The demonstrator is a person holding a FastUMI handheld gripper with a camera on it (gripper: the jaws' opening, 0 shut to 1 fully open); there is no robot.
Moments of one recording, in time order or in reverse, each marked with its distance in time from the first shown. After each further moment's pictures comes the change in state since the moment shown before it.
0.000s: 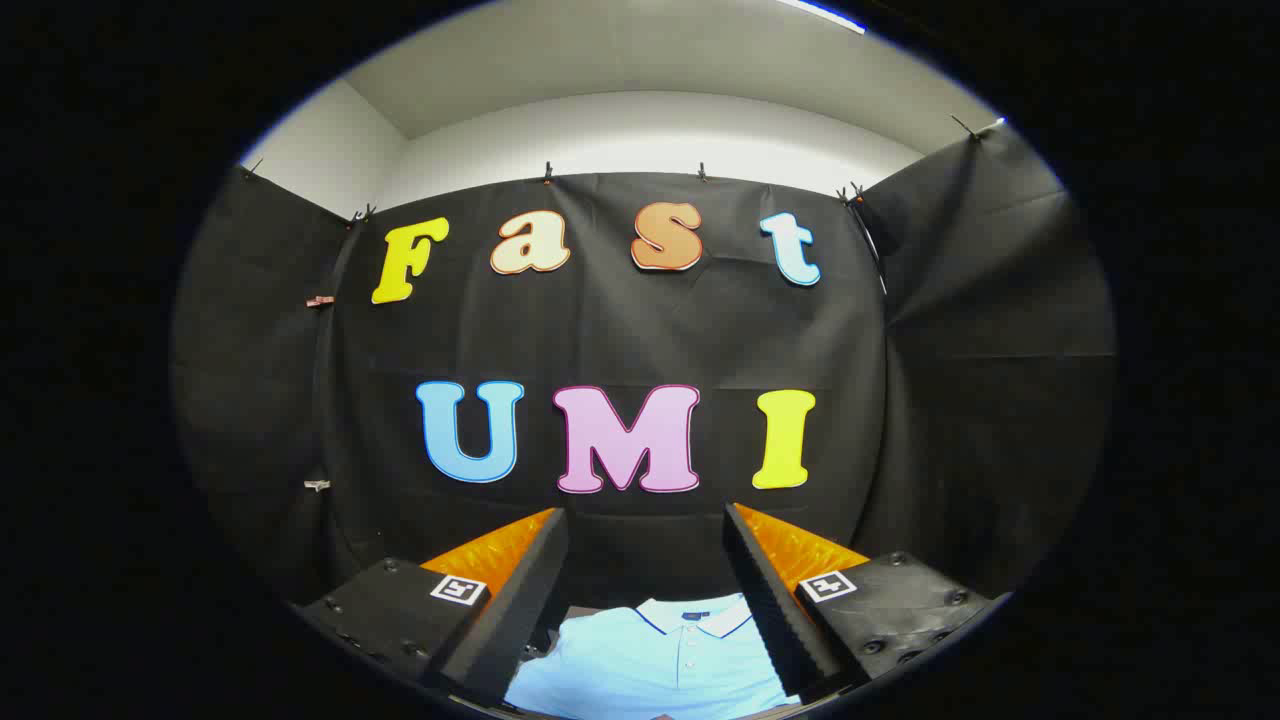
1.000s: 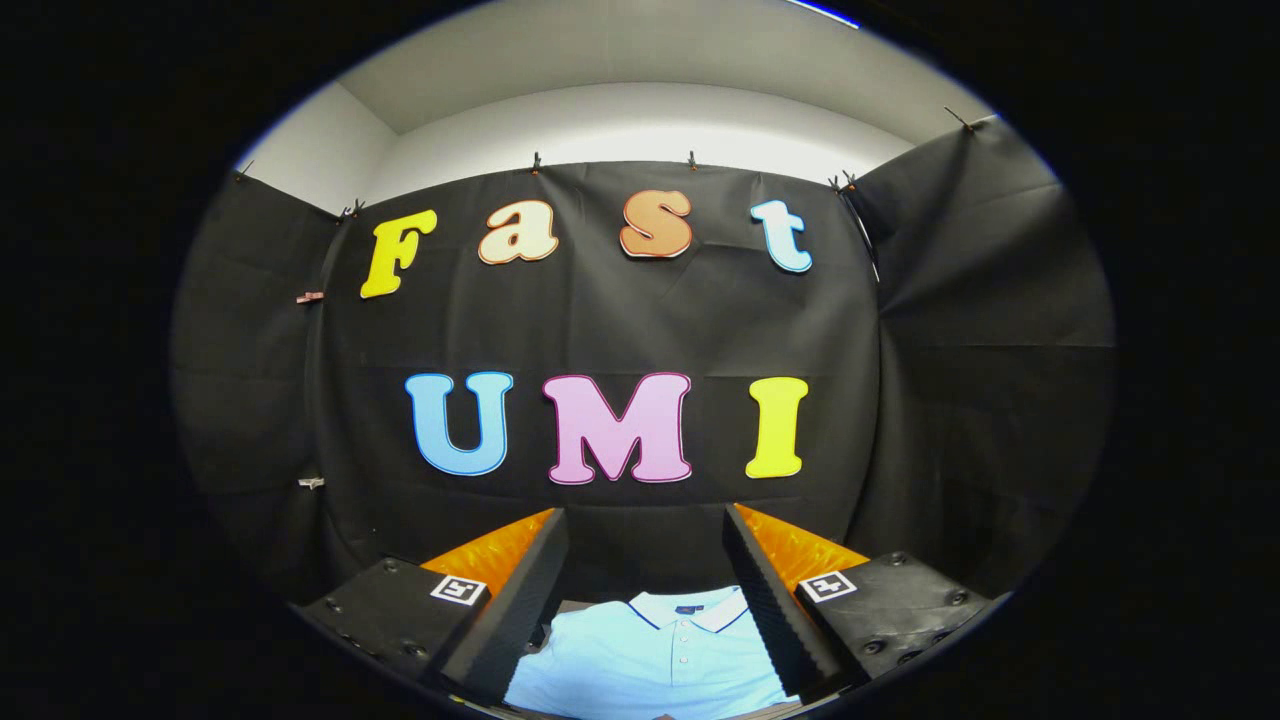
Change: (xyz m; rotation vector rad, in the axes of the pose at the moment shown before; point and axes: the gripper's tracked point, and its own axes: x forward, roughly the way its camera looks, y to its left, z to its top) arm 0.009 -0.015 -0.013 0.007 0.036 -0.020
